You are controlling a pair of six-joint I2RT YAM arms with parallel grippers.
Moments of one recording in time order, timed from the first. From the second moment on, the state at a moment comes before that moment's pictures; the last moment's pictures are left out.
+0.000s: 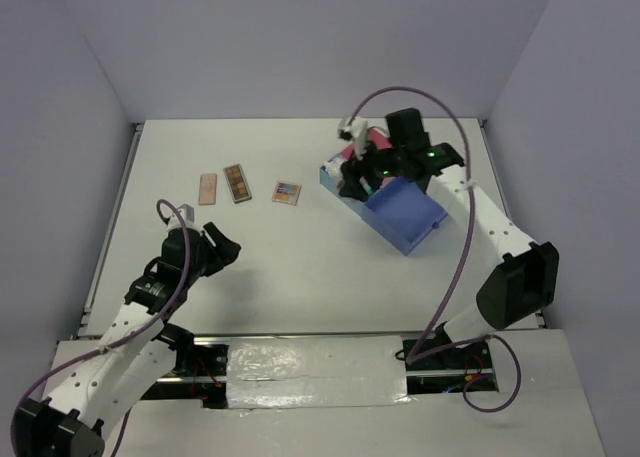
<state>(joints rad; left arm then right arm) -0.33 0.64 0.44 -0.39 -0.11 -0.79 0.43 1.52 1.46 -0.67 -0.58 -0.48</state>
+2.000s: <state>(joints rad) -0.39 2.12 1.59 -0.33 0.03 -0.13 -0.09 1.64 1.31 -0.68 -0.88 -0.50</state>
